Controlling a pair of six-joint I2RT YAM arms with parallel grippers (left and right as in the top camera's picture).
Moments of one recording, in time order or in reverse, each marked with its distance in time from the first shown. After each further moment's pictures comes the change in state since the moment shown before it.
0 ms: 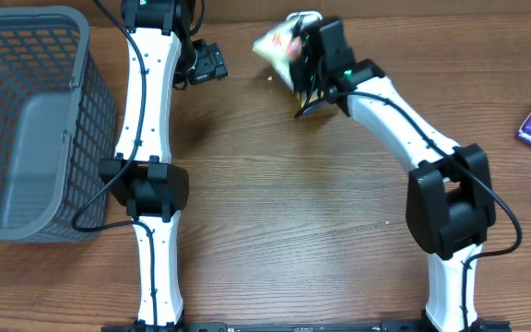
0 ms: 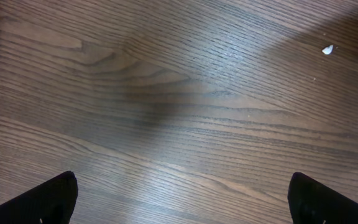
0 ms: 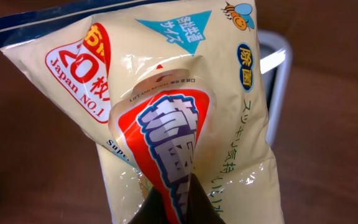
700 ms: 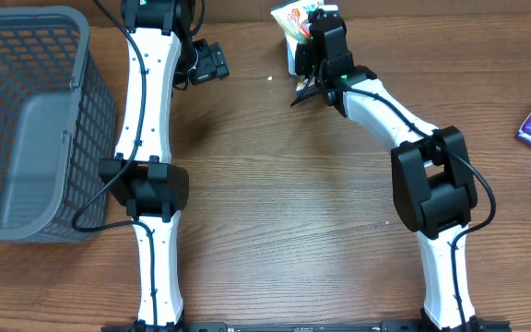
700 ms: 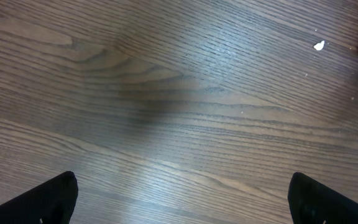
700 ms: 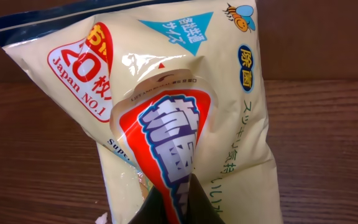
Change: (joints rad) left arm 0.000 0.000 0.000 0.000 0.027 0.000; right arm -0.033 0.160 0.015 0.314 0.124 0.192
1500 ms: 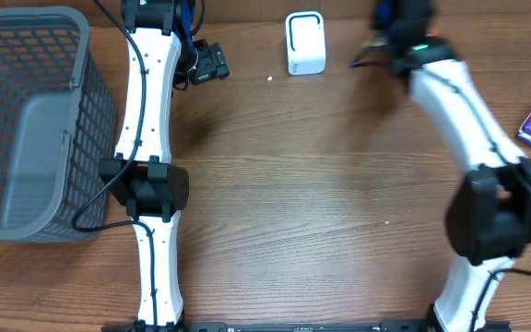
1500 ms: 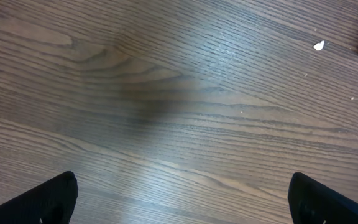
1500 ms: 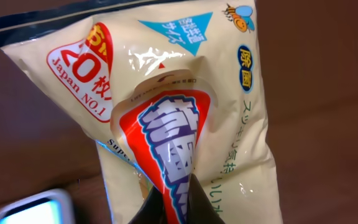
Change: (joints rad) left arm 0.000 0.000 0.000 0.000 0.001 0.000; right arm -0.230 -0.283 0.005 -0.222 0.318 0.035
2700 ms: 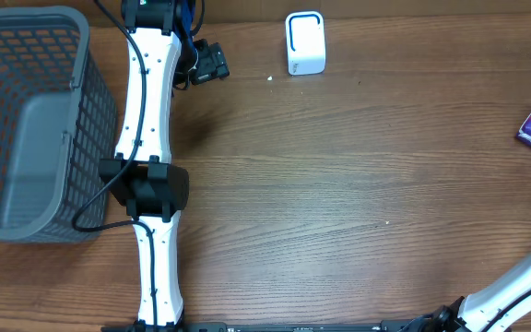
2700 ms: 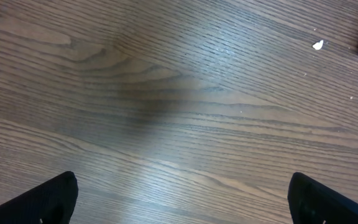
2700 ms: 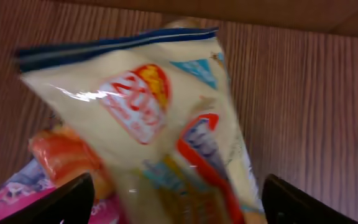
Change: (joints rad) left arm 0.000 0.000 0.000 0.000 0.003 0.000; right arm -0.824 0.114 0.008 -0.515 -0.018 0.365
